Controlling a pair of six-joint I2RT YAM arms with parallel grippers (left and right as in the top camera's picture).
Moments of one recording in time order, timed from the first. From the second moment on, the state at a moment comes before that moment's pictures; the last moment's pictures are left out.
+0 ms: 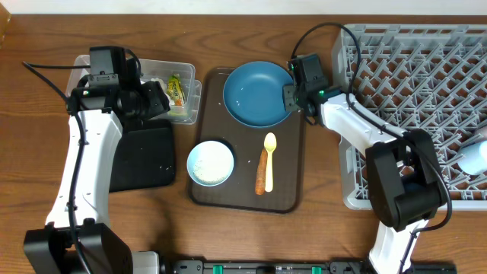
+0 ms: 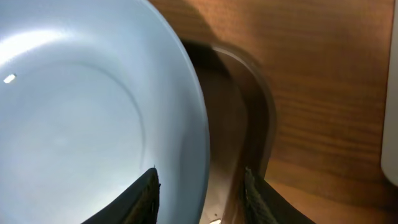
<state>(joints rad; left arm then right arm) 0.09 1.54 1.31 -0.87 0.20 -0.30 0.38 2.01 1.32 -0.30 0.09 0.22</state>
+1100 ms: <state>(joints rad) 0.09 1.54 1.31 -0.87 0.20 -0.30 0.26 1.85 1.29 -0.22 0.09 0.19</state>
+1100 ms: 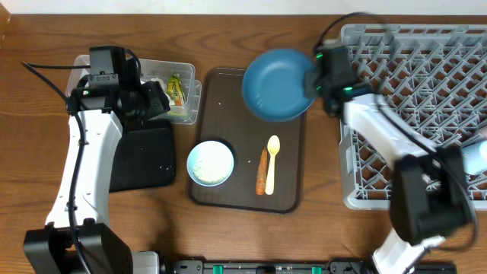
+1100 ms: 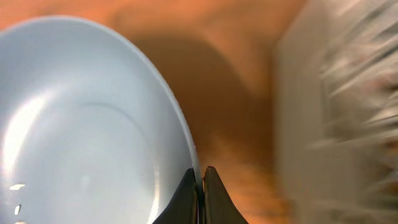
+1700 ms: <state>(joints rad) 0.09 1.54 1.31 -0.87 0.20 -0.30 -0.07 1.51 1.31 -0.08 0.39 -0.23</state>
